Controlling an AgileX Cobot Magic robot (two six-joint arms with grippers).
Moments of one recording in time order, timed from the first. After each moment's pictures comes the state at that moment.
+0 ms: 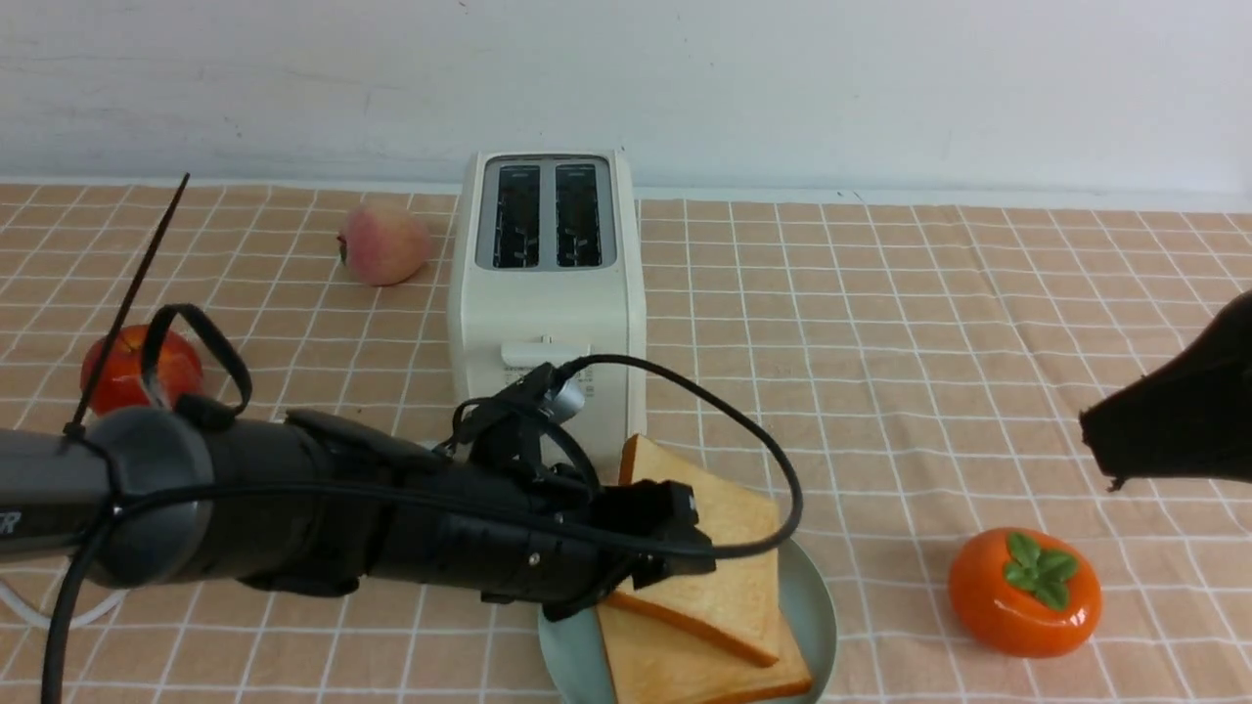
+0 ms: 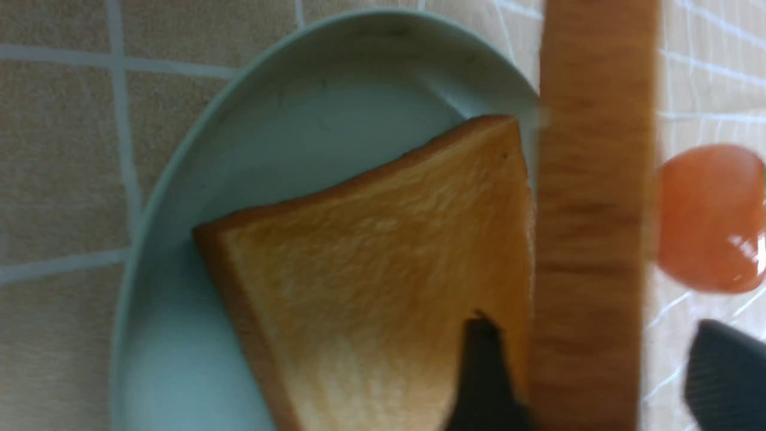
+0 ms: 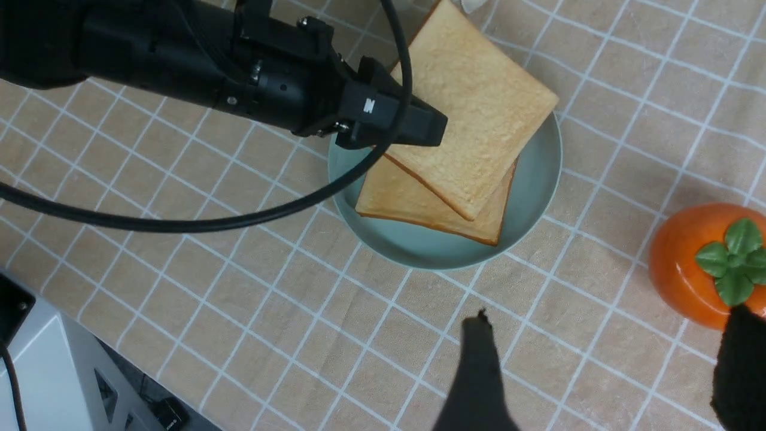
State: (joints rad) right arm 0.39 1.05 -1.31 0.31 1.24 -0.11; left arm -0.51 1.74 -0.86 -1.60 0.39 0.85
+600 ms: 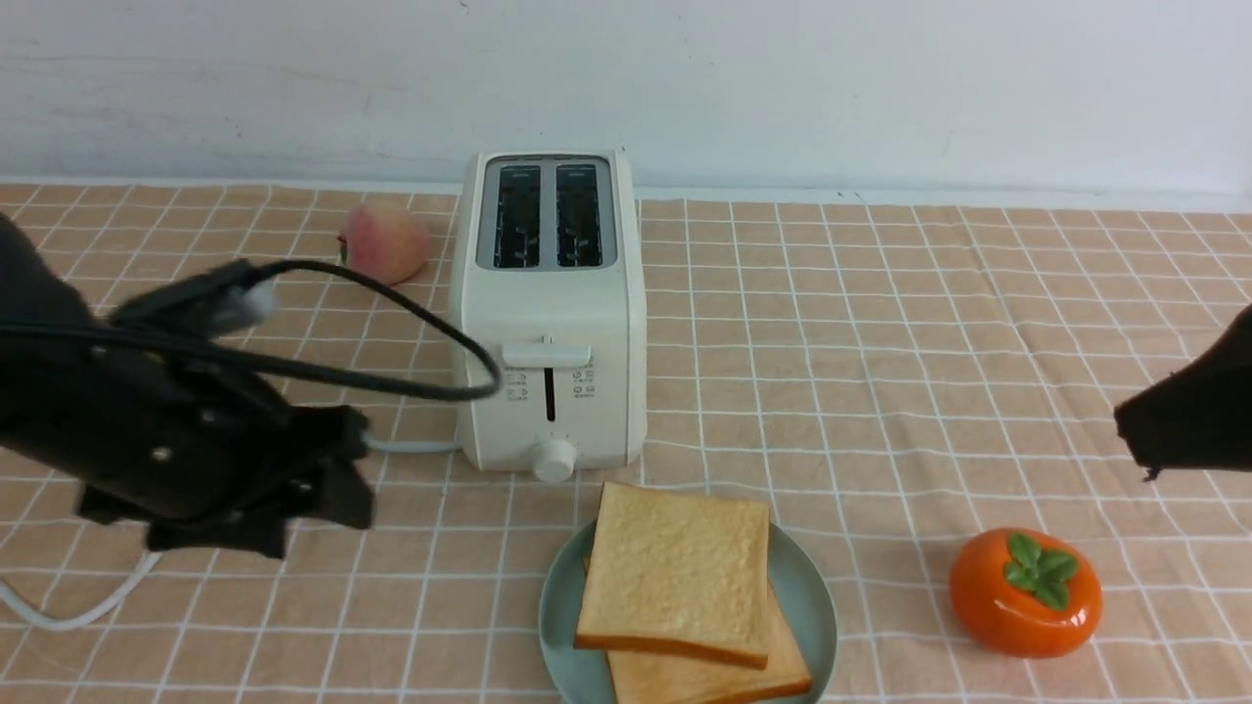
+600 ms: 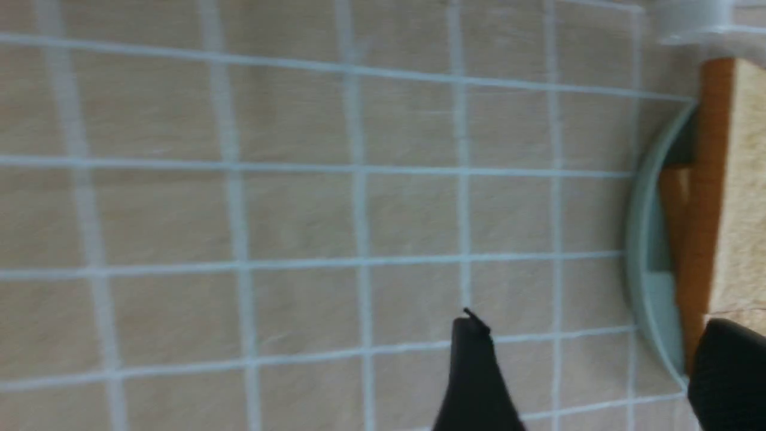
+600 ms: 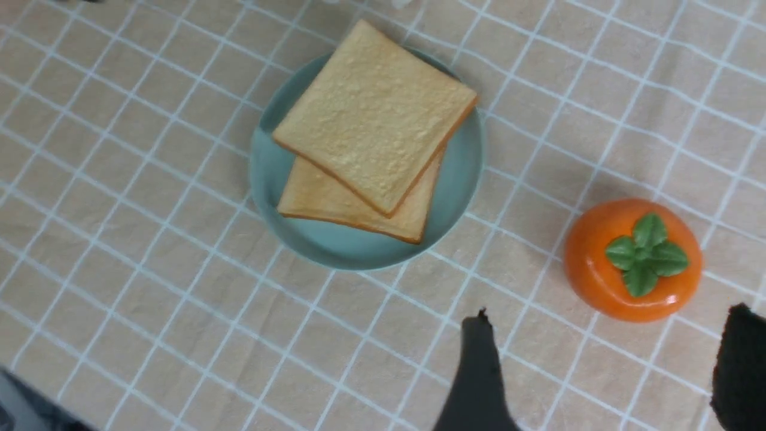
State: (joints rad) right arm 0.39 1.05 -1.31 0.17 1.23 -0.08; left arm -0.07 1.36 -0.94 -0.40 0.82 -0.03
